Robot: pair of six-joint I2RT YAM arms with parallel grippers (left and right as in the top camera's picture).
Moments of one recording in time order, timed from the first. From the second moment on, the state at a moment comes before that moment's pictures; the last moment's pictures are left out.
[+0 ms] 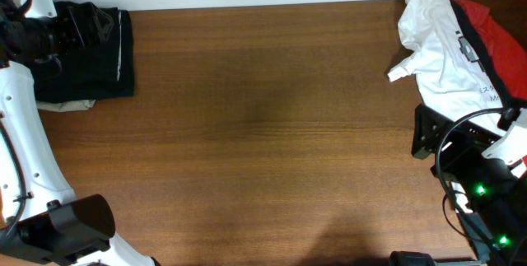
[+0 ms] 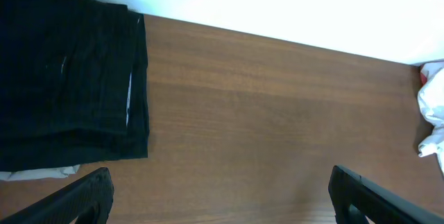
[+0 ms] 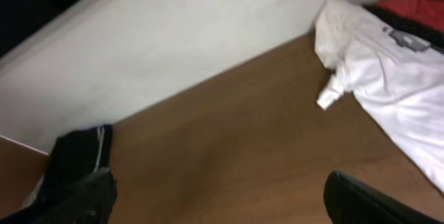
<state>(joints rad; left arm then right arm) 0.32 1.87 2.22 -1.22 0.44 0.03 -0.13 0.74 1.34 -1.00 -0.21 0.43</state>
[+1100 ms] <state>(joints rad) 0.32 1.87 2.22 -1.22 0.44 0.03 -0.02 0.01 0.01 -0.07 -0.07 0.12</state>
